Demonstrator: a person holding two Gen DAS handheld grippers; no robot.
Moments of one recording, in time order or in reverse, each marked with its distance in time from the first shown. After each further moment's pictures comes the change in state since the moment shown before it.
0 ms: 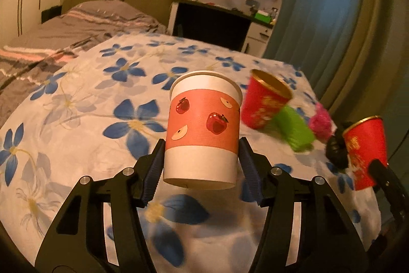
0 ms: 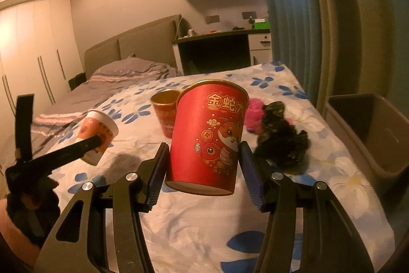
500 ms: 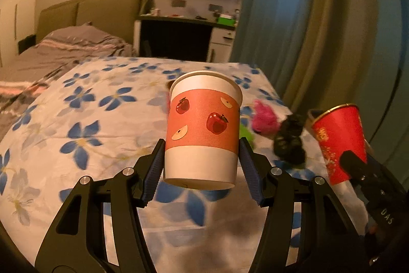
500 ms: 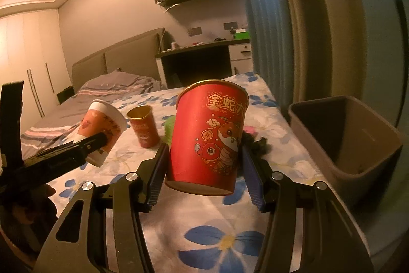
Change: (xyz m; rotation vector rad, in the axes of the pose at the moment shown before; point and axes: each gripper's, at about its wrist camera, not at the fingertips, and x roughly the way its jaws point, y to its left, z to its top) left arm -0.024 -0.109 -0.006 0.157 -0.053 -0.106; right arm -0.040 -0.044 0.001 0.036 -0.066 -0.076
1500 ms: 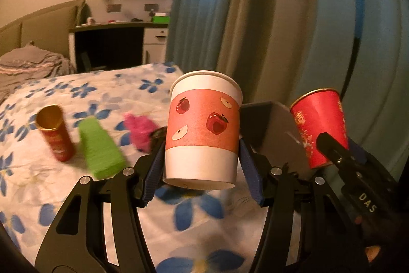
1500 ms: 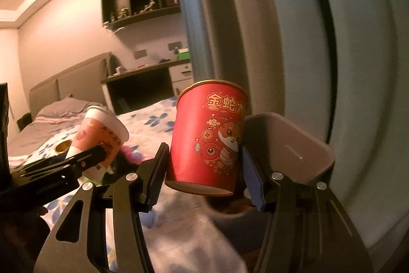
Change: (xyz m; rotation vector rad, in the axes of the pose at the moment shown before) left arm 0.054 -0.167 0.012 0.143 0.015 -0.269; right arm -0.021 -0.135 0.019 0.093 -0.112 -0.265
